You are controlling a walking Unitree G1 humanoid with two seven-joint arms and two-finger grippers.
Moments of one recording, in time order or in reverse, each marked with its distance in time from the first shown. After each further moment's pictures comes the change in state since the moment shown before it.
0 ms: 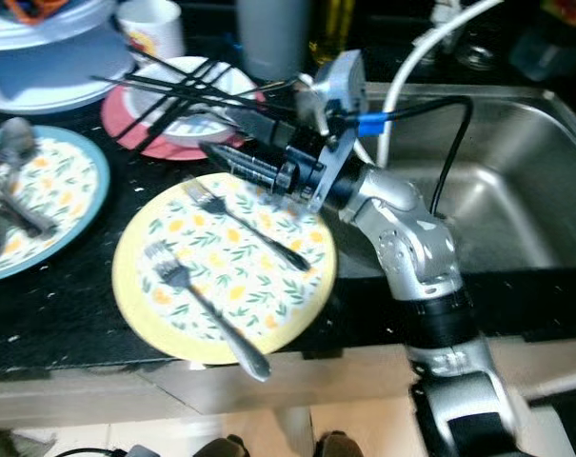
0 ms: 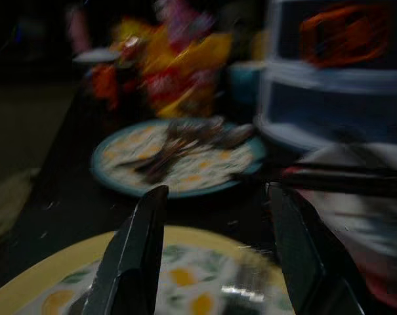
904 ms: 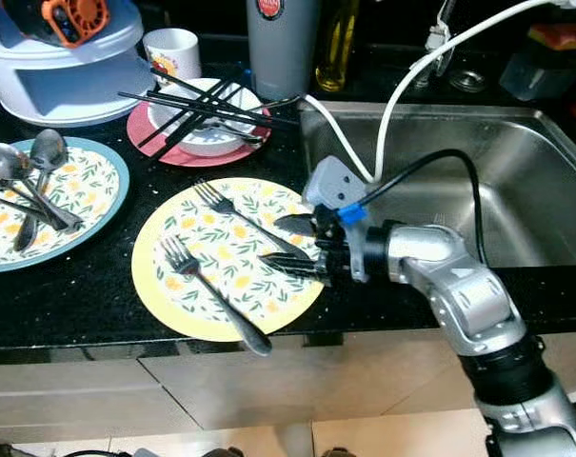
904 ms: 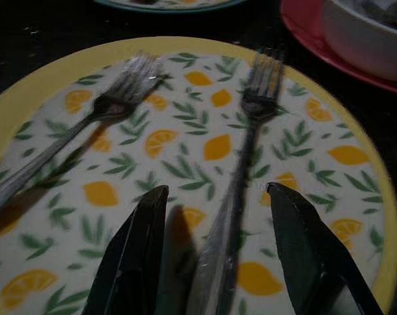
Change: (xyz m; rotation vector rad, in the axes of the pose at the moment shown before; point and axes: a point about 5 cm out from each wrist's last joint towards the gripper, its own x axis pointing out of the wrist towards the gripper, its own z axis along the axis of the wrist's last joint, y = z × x) left arm 0.000 -0.002 0.002 0.022 0.002 -0.011; right arm -0.043 0.011 -0.036 0.004 0.434 -0.116
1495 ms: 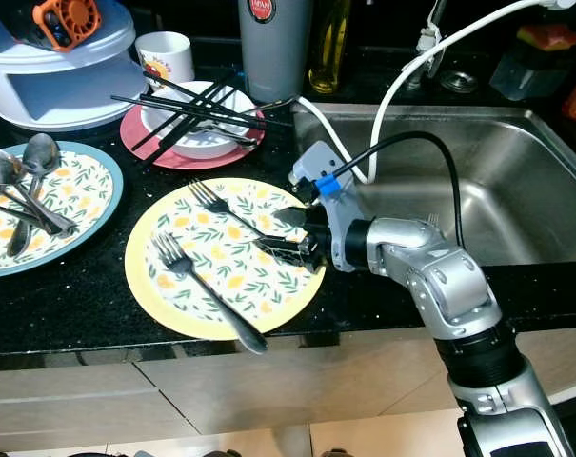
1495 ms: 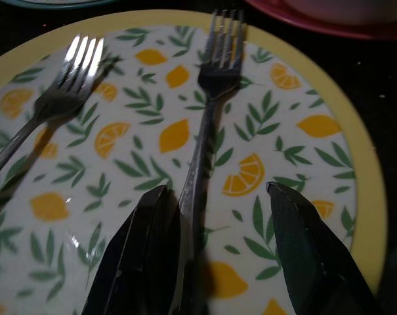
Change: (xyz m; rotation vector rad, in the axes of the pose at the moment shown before) left arm 0.000 -0.001 -0.002 0.003 0.005 -0.004; right arm 0.014 -0.003 -0.005 0.193 0.100 -0.077
